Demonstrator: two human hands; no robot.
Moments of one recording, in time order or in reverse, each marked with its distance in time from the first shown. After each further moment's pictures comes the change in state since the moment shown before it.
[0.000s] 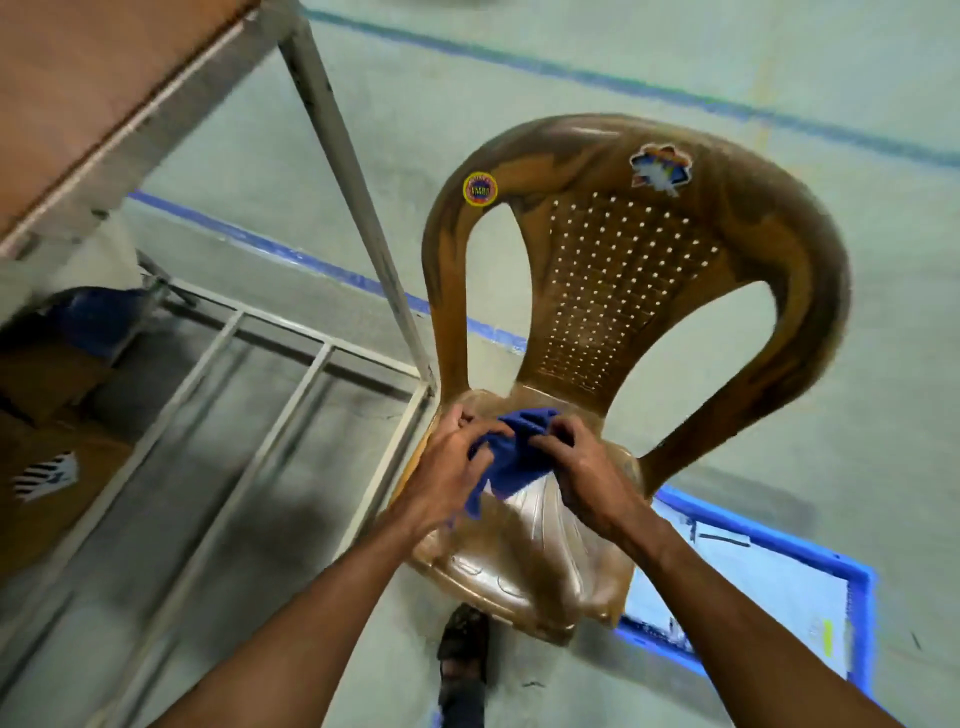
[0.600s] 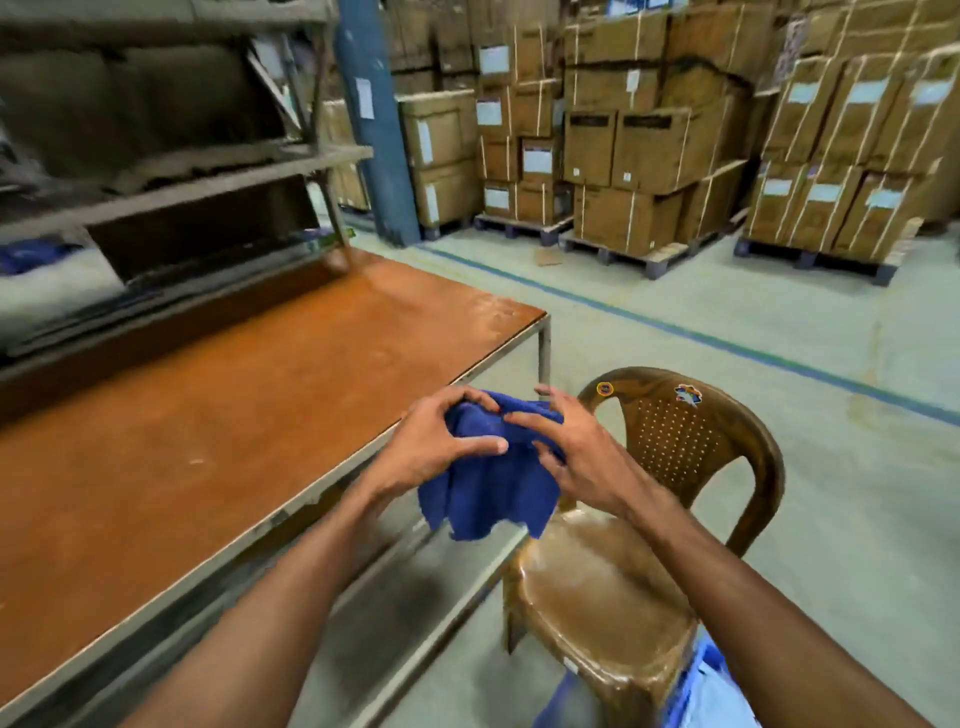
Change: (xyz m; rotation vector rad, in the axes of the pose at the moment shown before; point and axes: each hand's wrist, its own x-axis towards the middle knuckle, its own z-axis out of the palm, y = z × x) left_hand -0.342 0.281 -0.293 -0.107 0.434 0.186; right_hand -0.264 -0.349 -0.083 -0.449 0.172 -1.063
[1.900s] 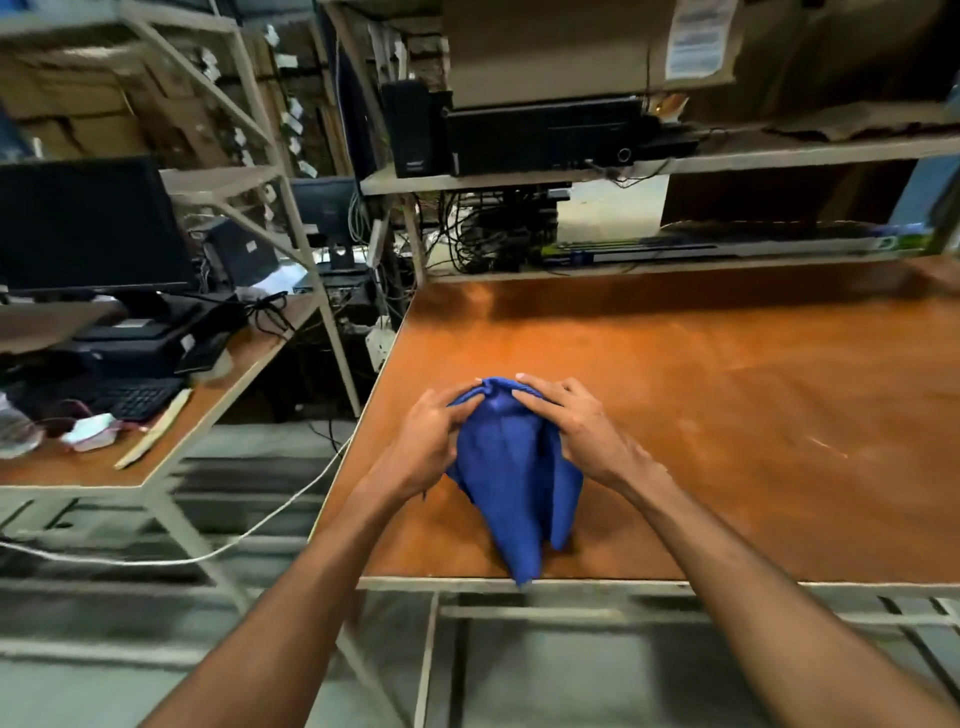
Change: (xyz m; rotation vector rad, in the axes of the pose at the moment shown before) left_hand -0.551 -0.174 -0.507 0.724 0.598 -0.299; right_hand 0.224 -0.635 0.435 0.336 -0.192 -0.839
